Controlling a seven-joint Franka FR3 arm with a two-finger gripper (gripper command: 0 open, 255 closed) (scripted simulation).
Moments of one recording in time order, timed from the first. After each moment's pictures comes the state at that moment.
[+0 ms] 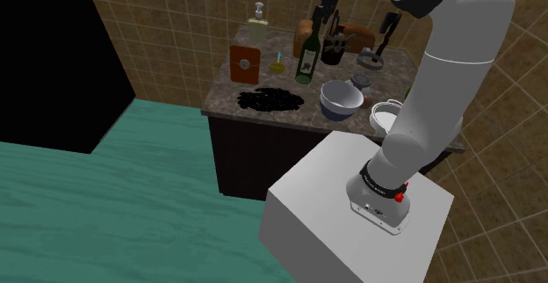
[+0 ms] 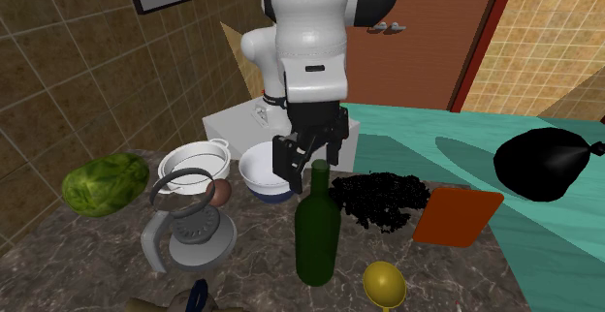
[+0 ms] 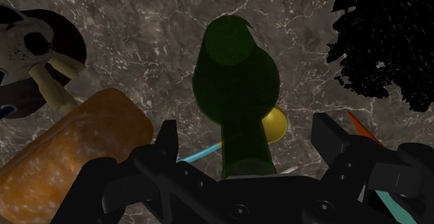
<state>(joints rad) -0.14 0.28 -0.48 -1.69 0.19 2.04 -0.76</state>
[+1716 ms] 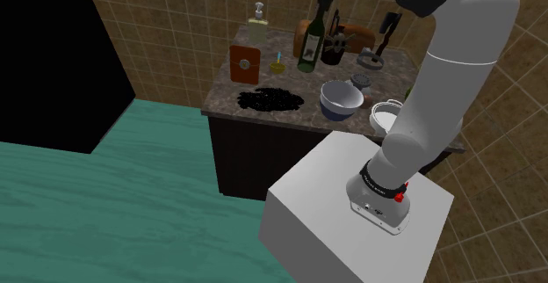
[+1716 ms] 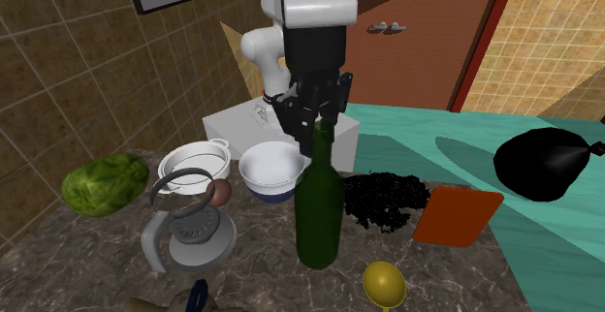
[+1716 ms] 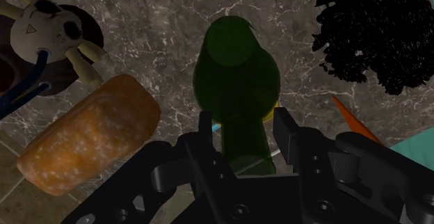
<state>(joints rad) -0.14 0.26 -0.49 -1.53 0.17 1.86 -0.74</state>
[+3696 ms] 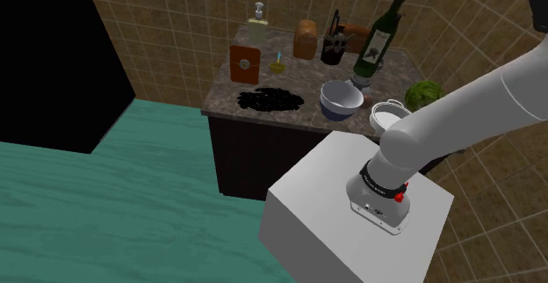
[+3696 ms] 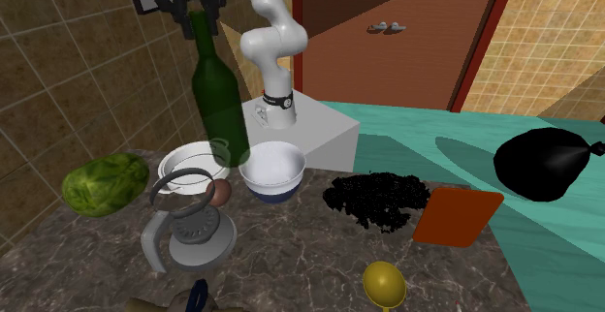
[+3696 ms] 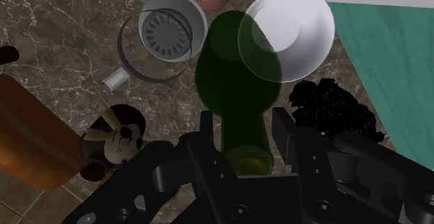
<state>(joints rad) -0.24 -0.36 -0.57 -1.84 -0.13 1.64 -0.87</state>
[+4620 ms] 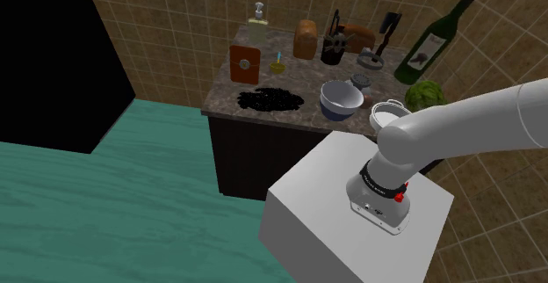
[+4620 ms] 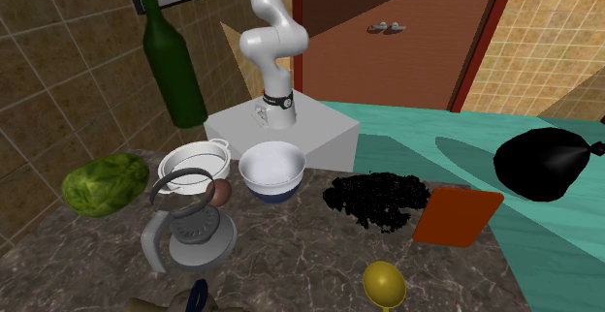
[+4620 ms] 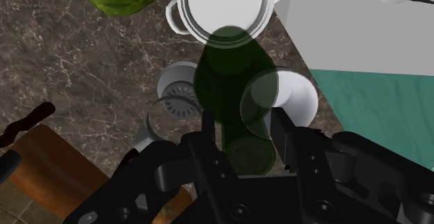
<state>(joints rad) -0.35 -0.57 -0.66 -1.81 -0.27 1.44 -1.08</state>
